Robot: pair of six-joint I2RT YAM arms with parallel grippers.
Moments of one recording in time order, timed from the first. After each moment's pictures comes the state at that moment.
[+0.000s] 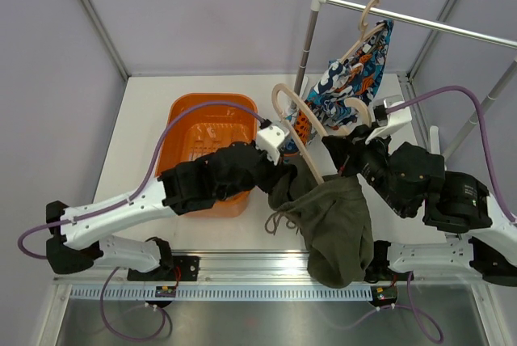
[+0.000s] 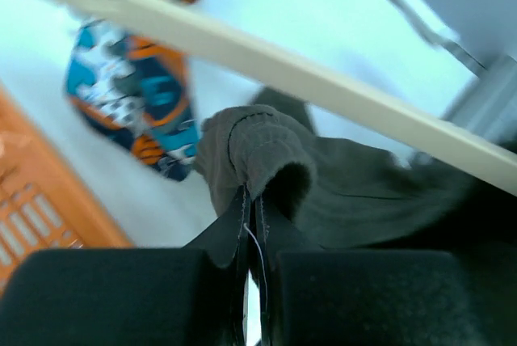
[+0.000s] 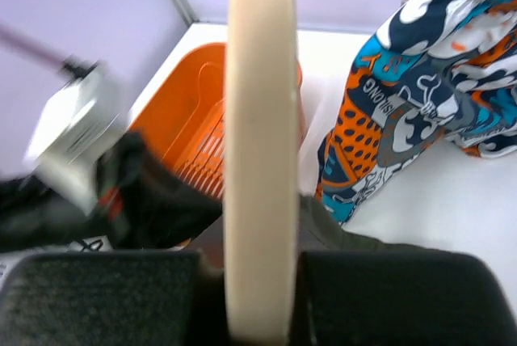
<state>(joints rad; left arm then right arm) -1.17 1.21 1.27 -0.47 -0.27 -0.31 1.30 0.91 1.49 -0.78 0.79 0.45</state>
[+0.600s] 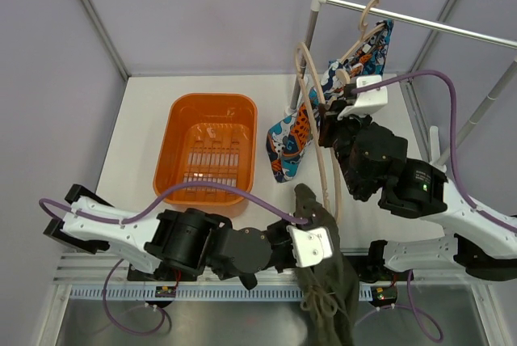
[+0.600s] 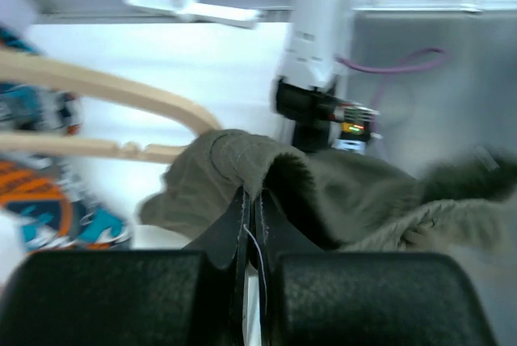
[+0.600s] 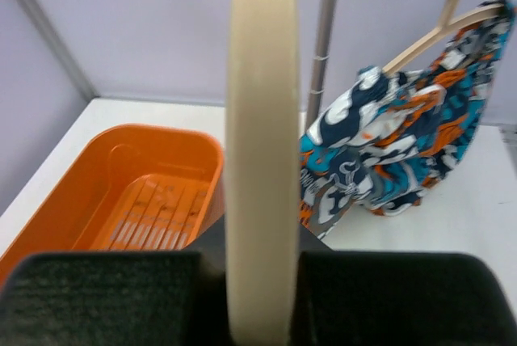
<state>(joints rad) -1.83 1.33 1.59 -0.61 -0.49 0.01 1.27 1.09 1.53 -0.46 1.07 0.13</state>
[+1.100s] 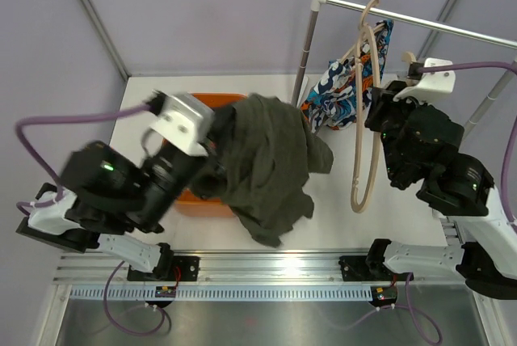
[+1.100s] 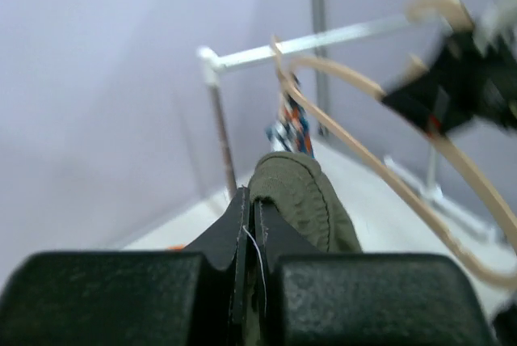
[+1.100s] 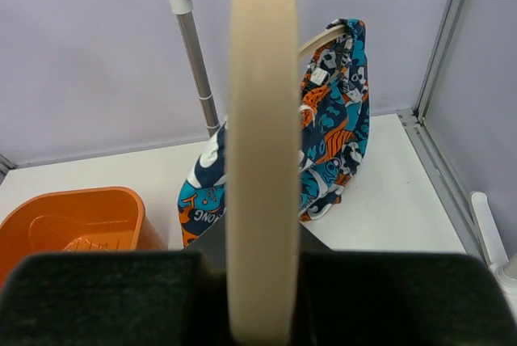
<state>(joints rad) -1.76 1.22 1.87 -0.31 -1.05 0.47 1.04 1.04 1.68 -0.63 1.11 0.15</state>
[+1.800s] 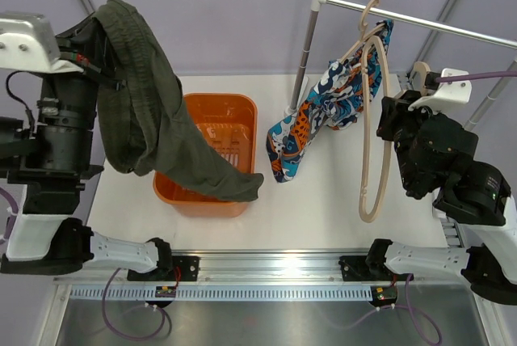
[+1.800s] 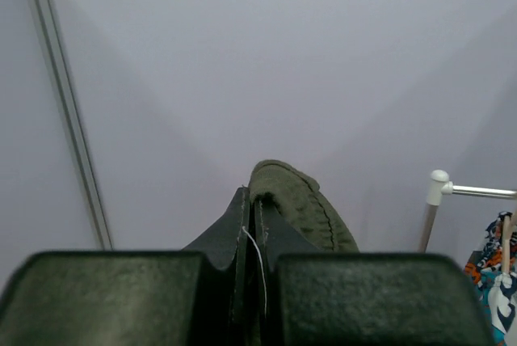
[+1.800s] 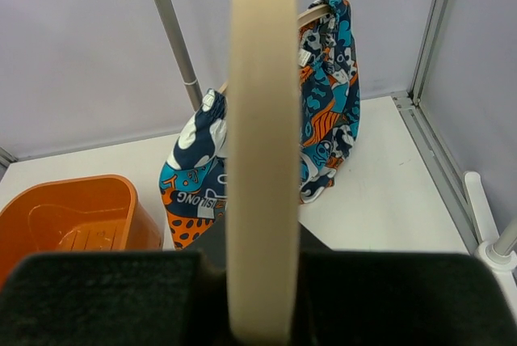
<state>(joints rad) -1.34 1.14 2.02 0.10 -0.96 0.91 1.04 0.97 1.66 -0.76 1.11 0.24</state>
